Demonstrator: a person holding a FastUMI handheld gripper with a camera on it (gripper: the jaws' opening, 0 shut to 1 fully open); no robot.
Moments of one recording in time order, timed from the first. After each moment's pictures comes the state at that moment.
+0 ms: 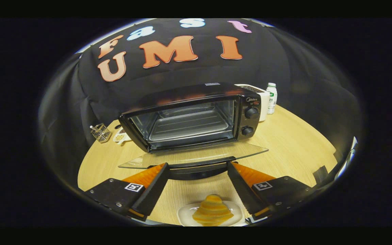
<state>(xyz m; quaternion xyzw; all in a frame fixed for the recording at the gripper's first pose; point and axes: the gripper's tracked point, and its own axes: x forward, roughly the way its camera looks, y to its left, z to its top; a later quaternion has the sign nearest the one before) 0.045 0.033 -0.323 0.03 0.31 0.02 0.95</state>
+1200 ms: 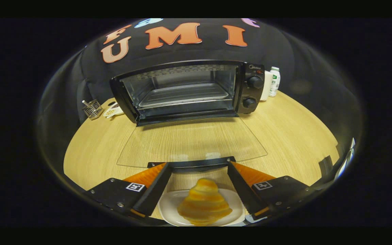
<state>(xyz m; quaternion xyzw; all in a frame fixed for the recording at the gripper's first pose) 0.014 0.021 -0.378 -0.01 0.37 0.01 0.93</state>
